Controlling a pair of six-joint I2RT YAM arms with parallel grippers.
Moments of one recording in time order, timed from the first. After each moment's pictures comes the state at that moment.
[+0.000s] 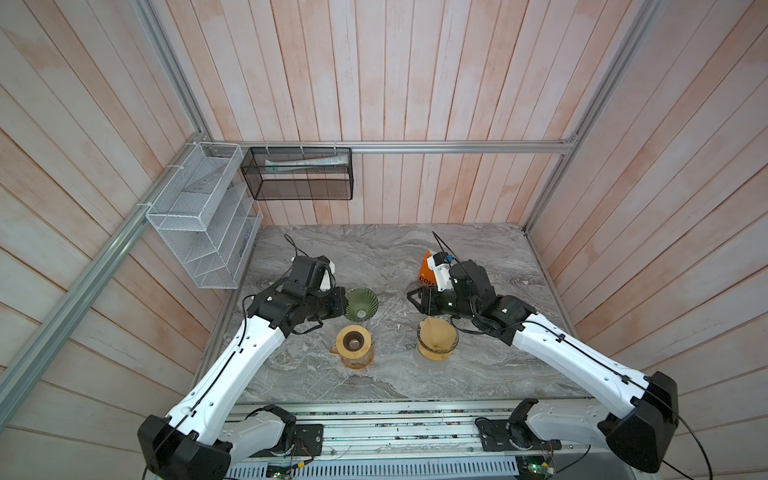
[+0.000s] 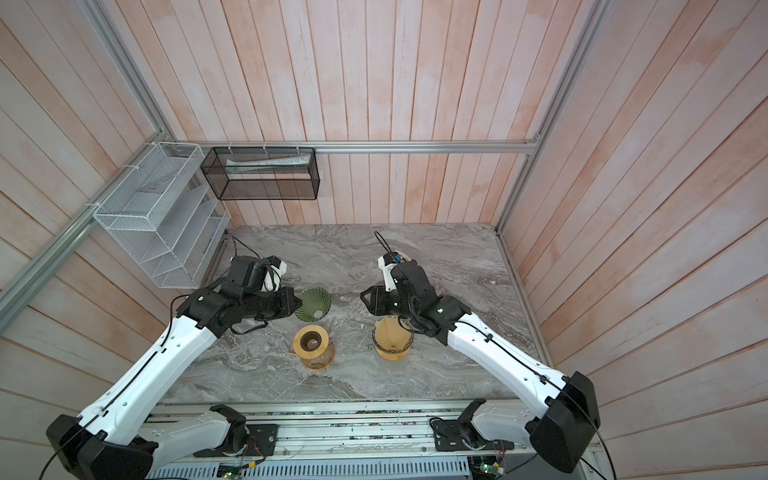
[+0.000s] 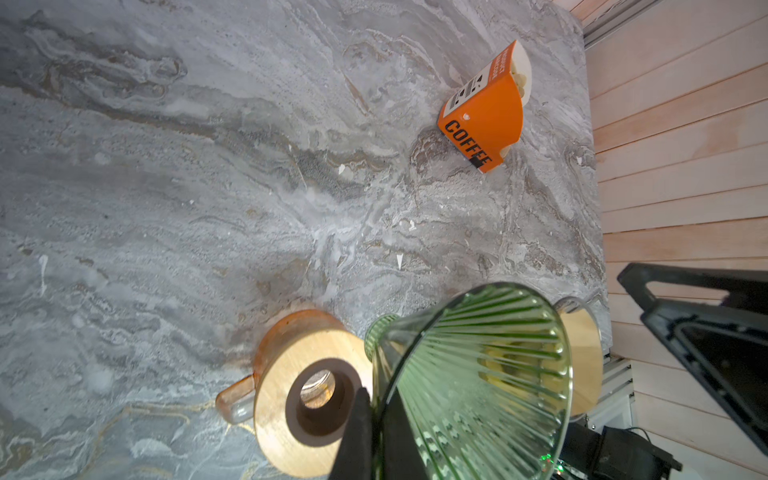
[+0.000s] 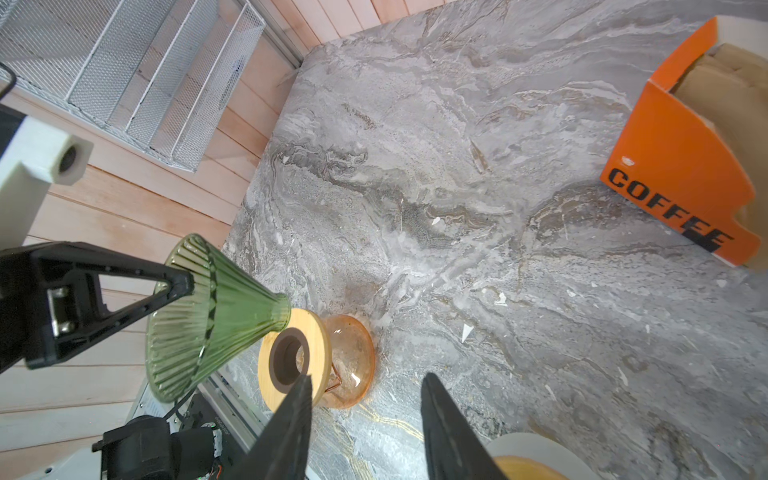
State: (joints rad) left arm -0.43 1.14 1.17 -0.92 0.22 -0.53; right arm 0.75 1.25 1.07 -0.40 -0.15 0.59
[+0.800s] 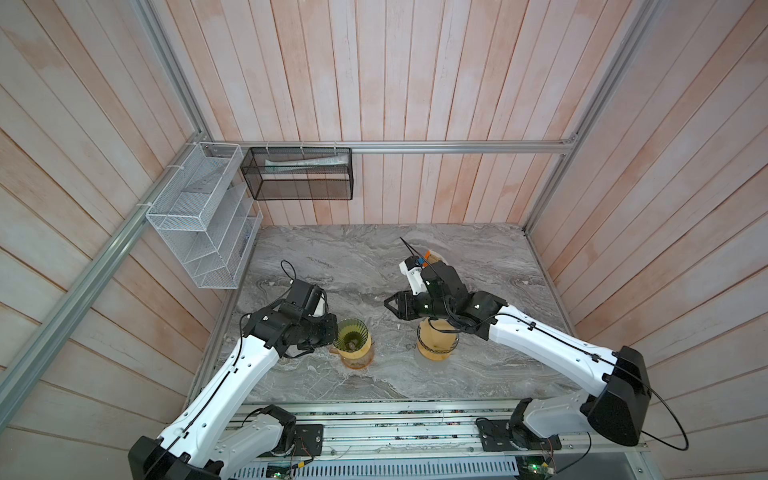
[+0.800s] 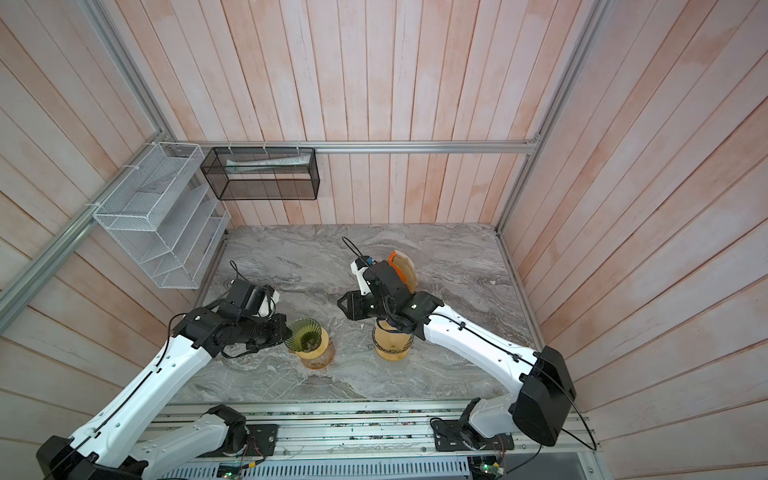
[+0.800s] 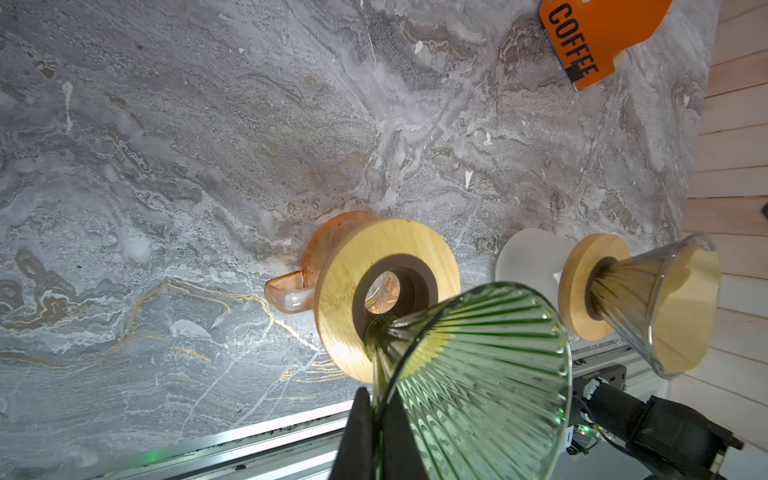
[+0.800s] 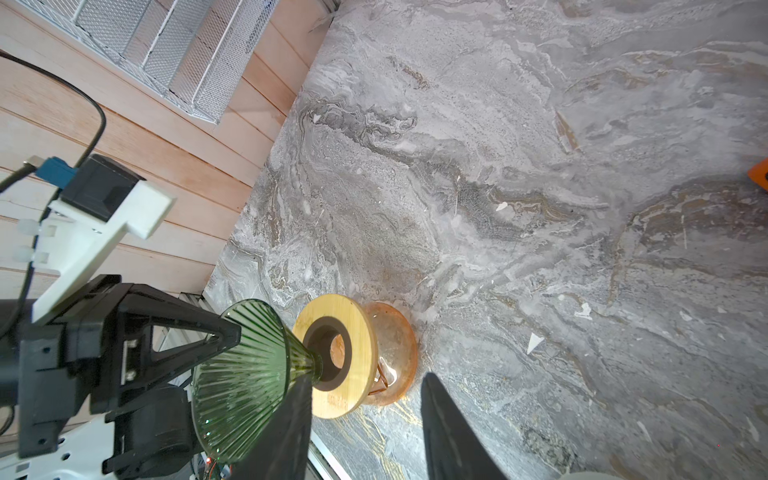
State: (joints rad) left arm -0.43 1.04 1.00 -1.03 0.21 -0.57; right arm 0.87 1.39 1.16 -0.38 -0.16 0.59
